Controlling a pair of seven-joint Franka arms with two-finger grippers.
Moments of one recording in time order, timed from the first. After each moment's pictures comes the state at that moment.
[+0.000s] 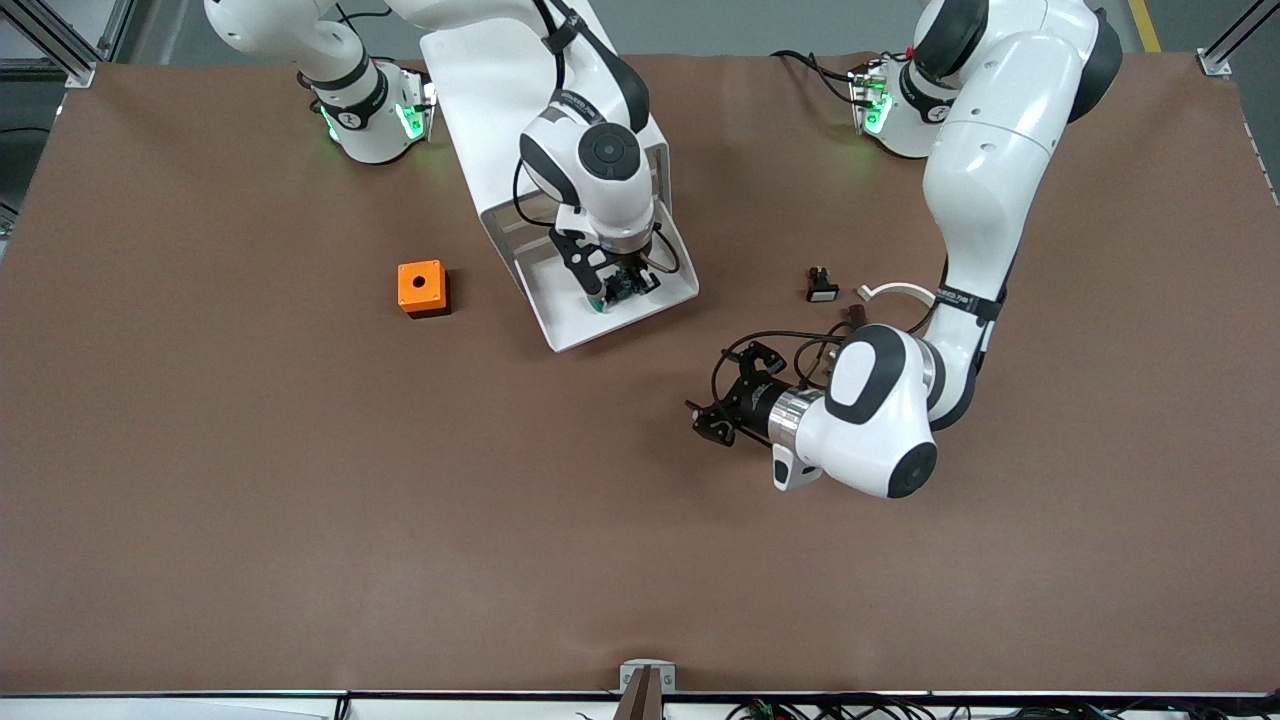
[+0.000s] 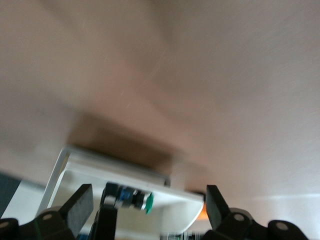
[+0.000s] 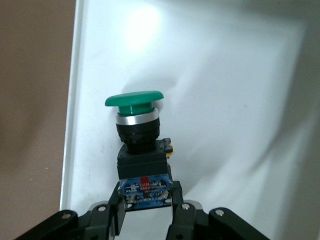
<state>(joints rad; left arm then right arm) -0.32 0.88 -0.15 -1.15 -0.60 1.74 -1.19 0.94 0.46 -0.03 -1.87 0.12 2.32 1.85</state>
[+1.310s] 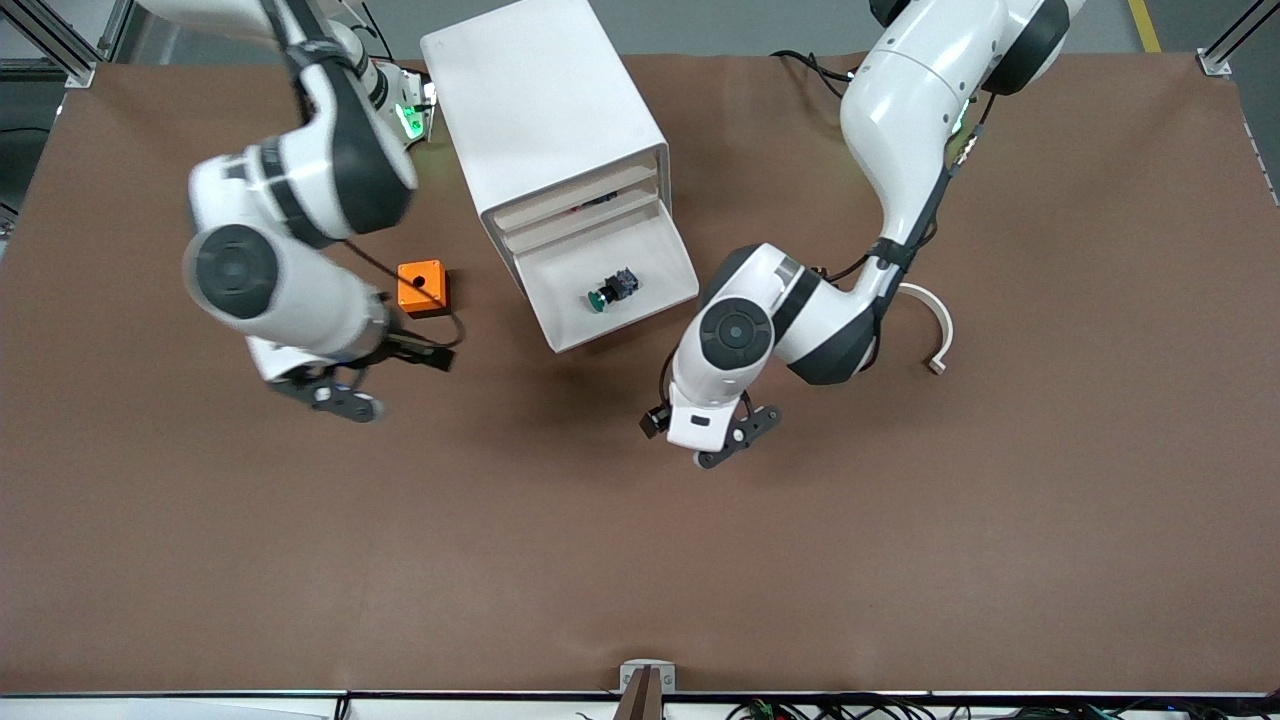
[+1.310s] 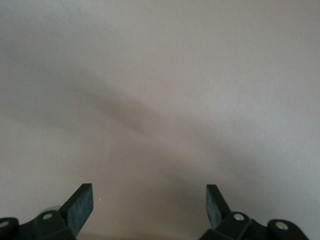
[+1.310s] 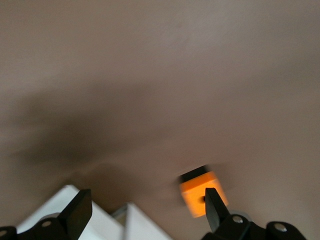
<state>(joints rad) -0.56 0.83 -0.15 -1.19 0.00 2.03 -1.22 0.35 0.30 -0.08 -1.55 0.05 1.68 0.51</state>
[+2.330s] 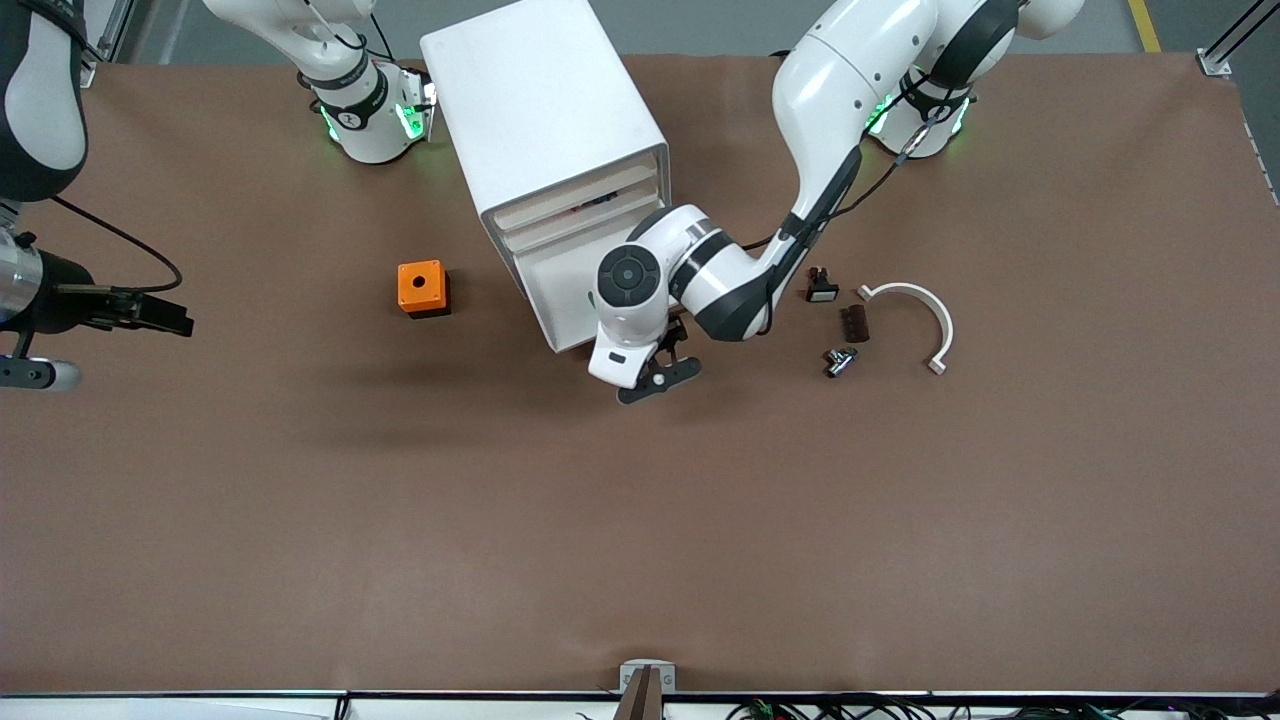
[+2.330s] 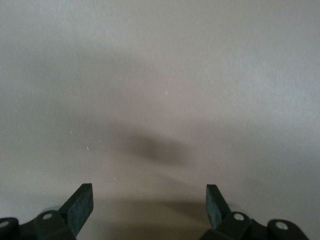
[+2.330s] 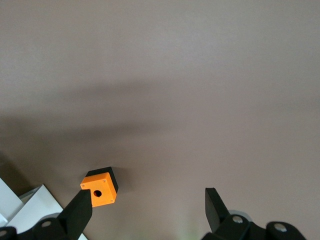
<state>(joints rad) -0.72 0.86 -0.16 -1.26 0.06 2.05 -1.24 0.01 0.18 -0.08 -1.51 0.00 1.53 0.02</state>
